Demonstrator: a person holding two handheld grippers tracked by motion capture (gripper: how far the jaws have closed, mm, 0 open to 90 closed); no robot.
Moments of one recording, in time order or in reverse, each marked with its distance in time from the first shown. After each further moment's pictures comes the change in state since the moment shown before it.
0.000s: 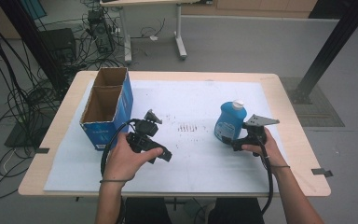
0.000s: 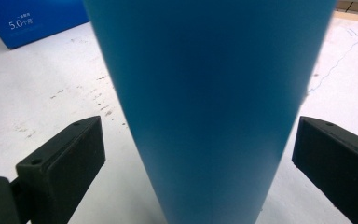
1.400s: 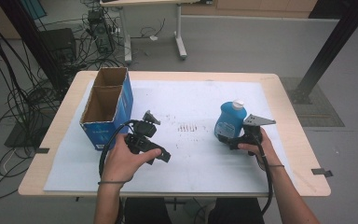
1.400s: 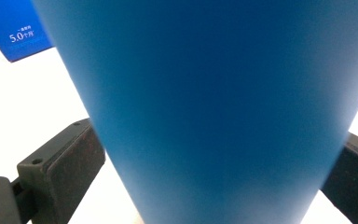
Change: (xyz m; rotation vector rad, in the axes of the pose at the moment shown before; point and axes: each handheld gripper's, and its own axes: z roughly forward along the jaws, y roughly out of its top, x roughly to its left) left arm 0.002 -0.004 0.000 -0.002 -0.005 -0.004; right arm 0.000 -0.004 0.013 -0.043 0.013 0.020
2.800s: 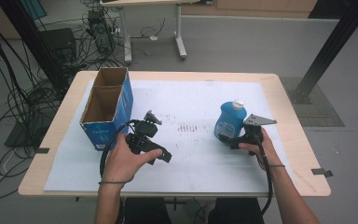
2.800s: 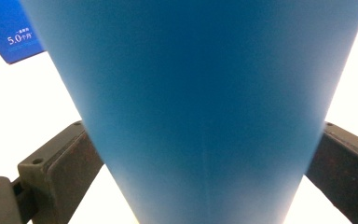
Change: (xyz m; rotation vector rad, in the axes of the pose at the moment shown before) left arm -0.003 0.001 -0.001 0.000 0.001 0.011; right arm -0.002 0.000 -0.002 -0.007 -0.006 0.000
